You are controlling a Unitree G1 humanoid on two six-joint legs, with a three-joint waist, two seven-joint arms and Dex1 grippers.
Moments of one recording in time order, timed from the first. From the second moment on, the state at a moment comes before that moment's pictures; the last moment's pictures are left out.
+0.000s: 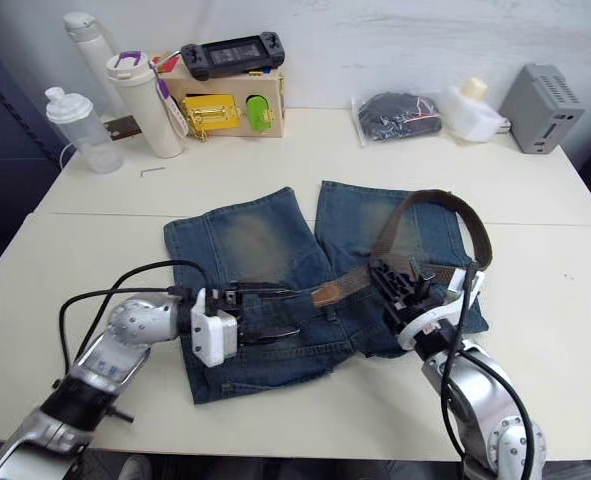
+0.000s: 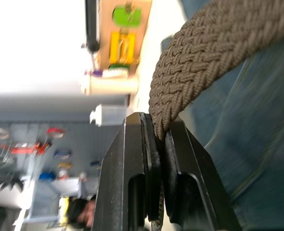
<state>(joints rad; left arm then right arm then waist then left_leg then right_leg) -0.27 0.66 -0.27 -0.15 -0.19 -0.41 -0.84 0.06 -0.22 -0.25 -0.61 1.95 0.50 -0.51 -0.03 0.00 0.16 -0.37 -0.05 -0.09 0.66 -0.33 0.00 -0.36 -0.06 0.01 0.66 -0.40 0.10</state>
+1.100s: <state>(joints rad) 0.01 0.70 -0.03 -0.56 -0.46 0.16 -0.78 0.02 -0.32 -0.21 -0.39 1.63 0.59 -0.12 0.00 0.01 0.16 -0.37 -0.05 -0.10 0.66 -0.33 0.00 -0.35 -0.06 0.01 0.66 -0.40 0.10</state>
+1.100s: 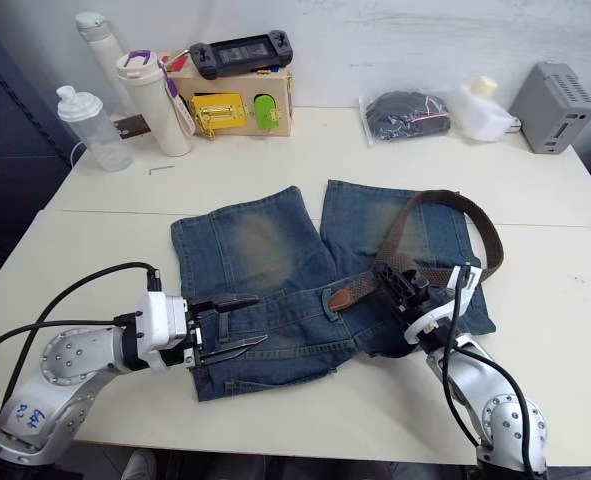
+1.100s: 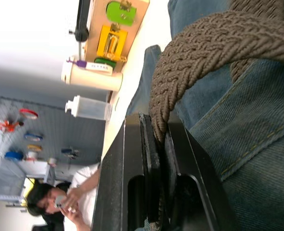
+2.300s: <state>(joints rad) -0.03 0.68 -0.02 -0.58 -0.44 0.22 -0.80 0.08 -0.30 -0.12 -0.50 1.09 0.52 0.19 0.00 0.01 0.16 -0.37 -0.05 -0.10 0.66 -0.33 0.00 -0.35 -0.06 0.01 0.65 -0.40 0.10</state>
